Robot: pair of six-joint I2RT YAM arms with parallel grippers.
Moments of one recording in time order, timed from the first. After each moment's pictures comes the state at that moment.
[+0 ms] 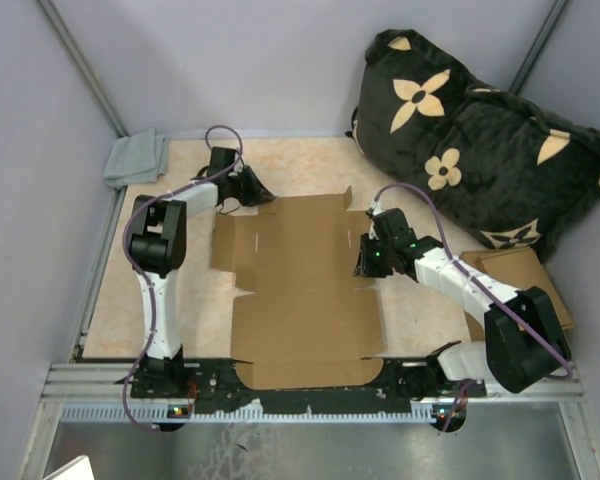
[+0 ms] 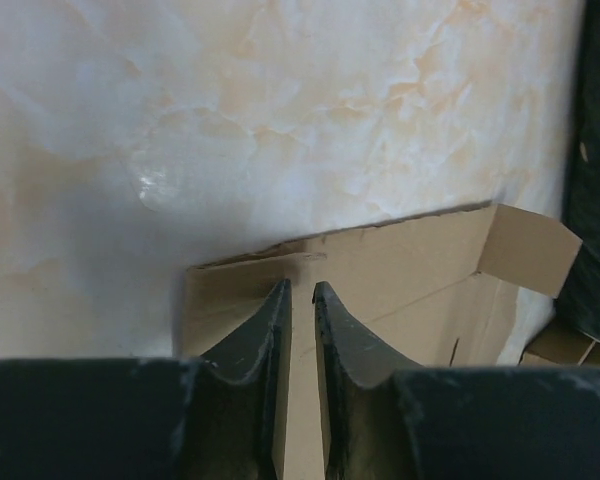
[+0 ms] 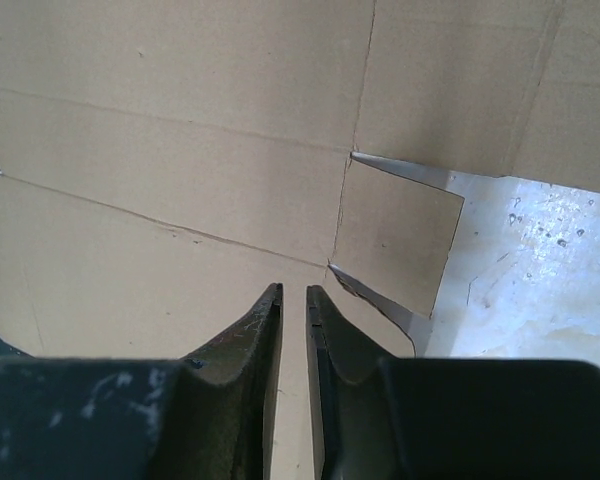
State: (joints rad) left arm -0.22 2.20 1.54 -0.08 0.40 -0.73; right arm 0.47 1.31 0.76 -0.40 -0.17 0.47
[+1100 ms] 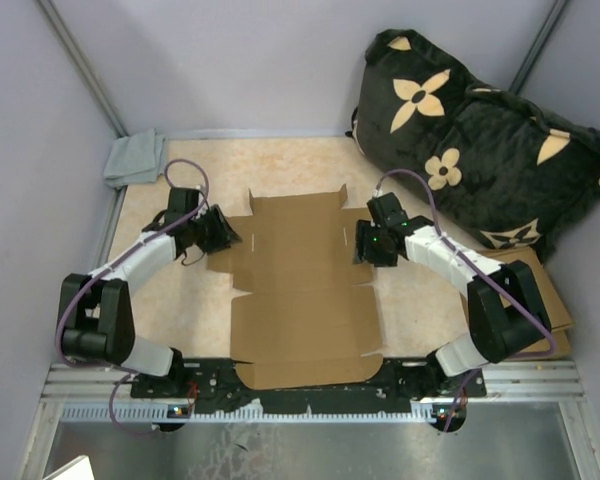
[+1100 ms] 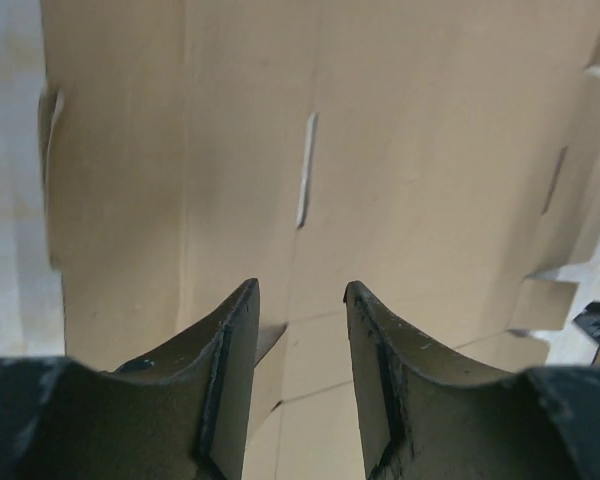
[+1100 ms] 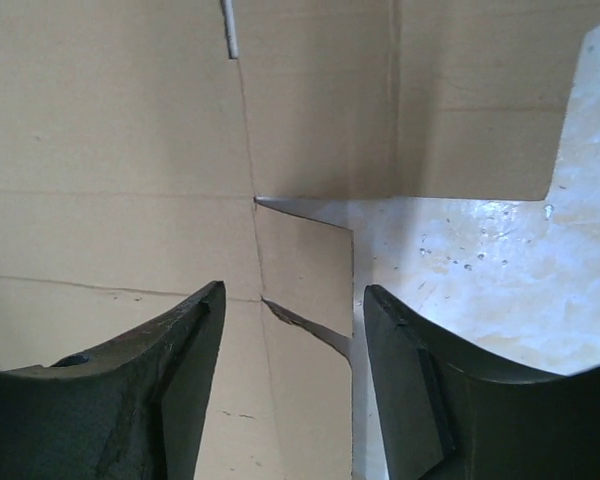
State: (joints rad) left arm -0.18 1.48 0.91 -0.25 0.24 -0.58; right arm 0.44 1.47 0.93 -0.52 -0.02 0.49
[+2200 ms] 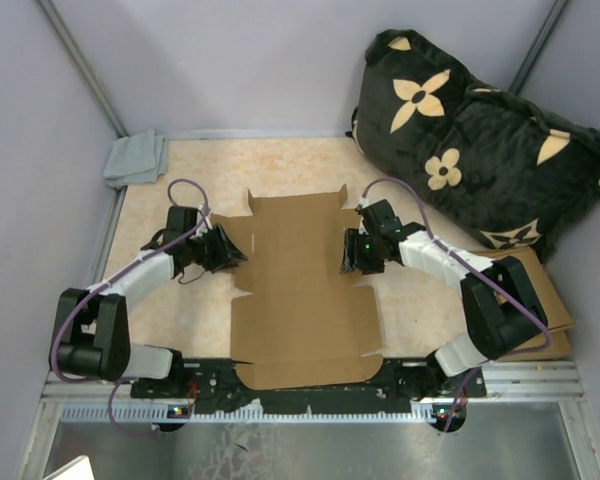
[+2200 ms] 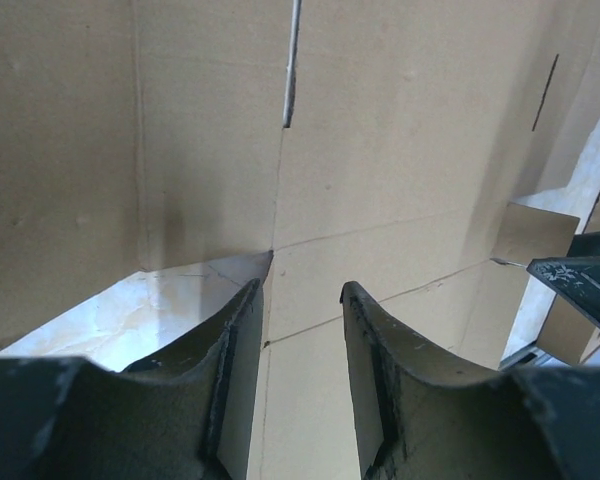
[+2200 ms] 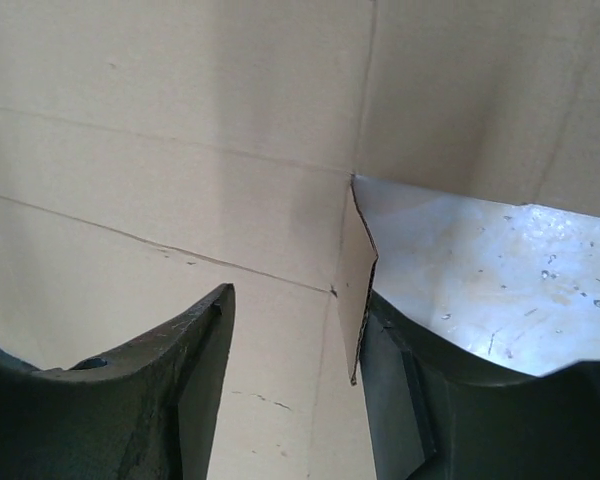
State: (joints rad) left arm -0.18 1.38 0.69 -0.20 0.38 -0.62; right arm 0.47 1.50 0.87 -0.43 -0.19 0.46
